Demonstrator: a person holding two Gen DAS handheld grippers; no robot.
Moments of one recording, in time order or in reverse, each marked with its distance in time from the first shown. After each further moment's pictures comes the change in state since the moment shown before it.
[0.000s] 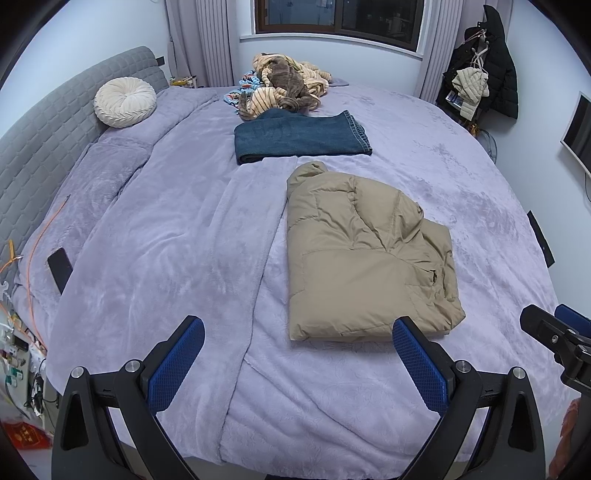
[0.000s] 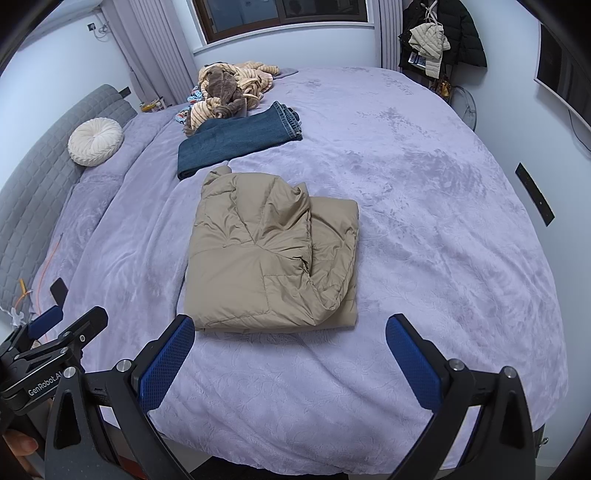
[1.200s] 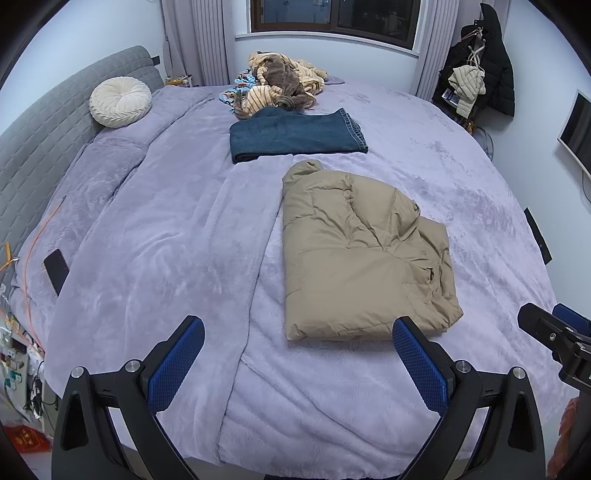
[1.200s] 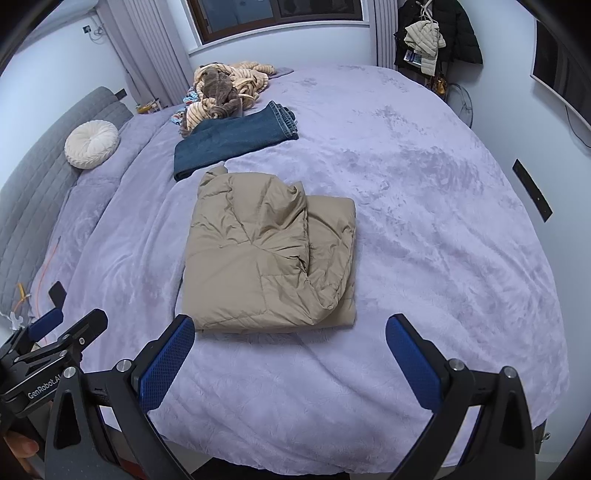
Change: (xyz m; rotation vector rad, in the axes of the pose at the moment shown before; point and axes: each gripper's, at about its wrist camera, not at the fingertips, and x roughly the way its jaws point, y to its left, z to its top) left arm 0.004 -0.005 0.000 0.006 0.003 -0.006; right arm 0.000 -0.004 0.003 0.001 0.003 0.004
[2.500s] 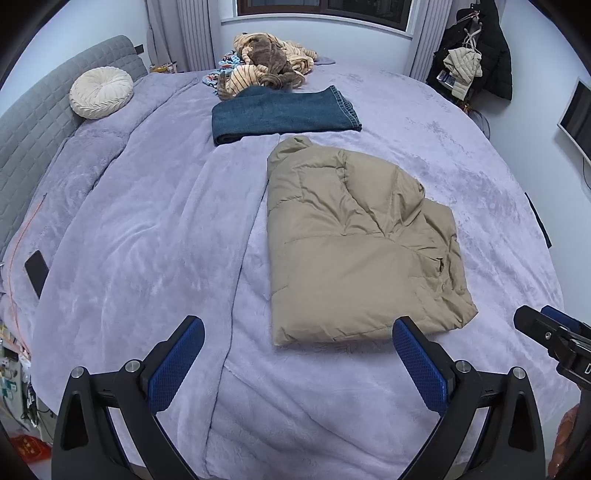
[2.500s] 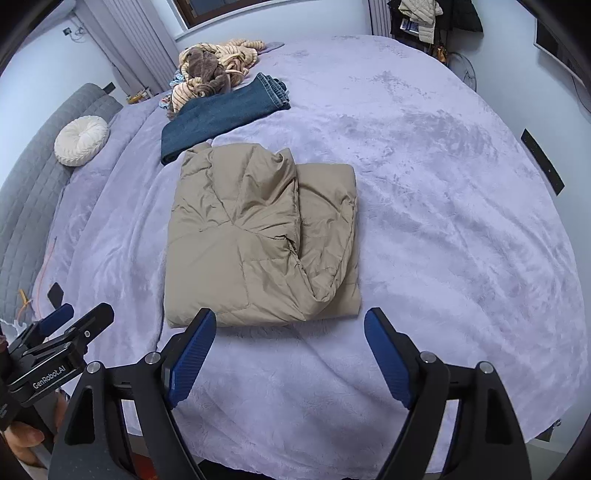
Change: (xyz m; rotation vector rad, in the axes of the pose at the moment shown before) left arm 0.052 -0.012 0.004 0.020 0.058 -0.027; right arm 0.049 -0.023 0.000 0.030 0.082 0.025
